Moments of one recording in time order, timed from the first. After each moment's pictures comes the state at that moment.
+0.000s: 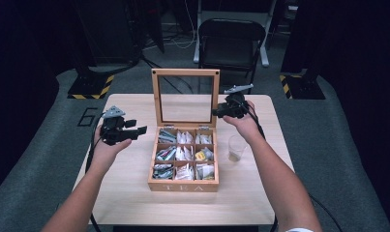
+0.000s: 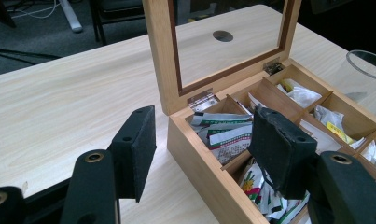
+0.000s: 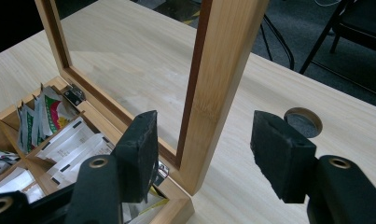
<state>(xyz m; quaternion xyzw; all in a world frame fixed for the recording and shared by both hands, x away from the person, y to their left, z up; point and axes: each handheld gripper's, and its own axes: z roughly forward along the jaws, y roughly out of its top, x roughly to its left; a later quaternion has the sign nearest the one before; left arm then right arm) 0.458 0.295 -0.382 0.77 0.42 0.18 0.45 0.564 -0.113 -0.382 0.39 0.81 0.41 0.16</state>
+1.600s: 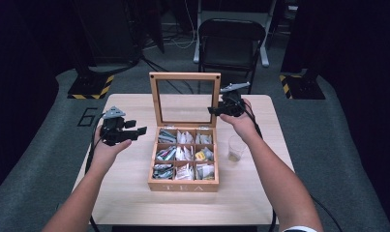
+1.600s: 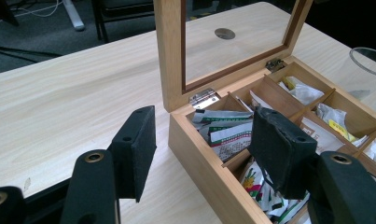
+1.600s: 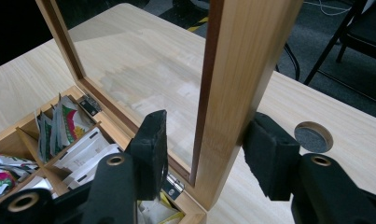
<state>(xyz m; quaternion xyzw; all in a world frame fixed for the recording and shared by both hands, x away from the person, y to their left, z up) 0.456 0.295 -0.383 0.77 0.42 0.18 0.45 0.561 -0.099 -0.372 0.38 0.81 0.42 0.15</state>
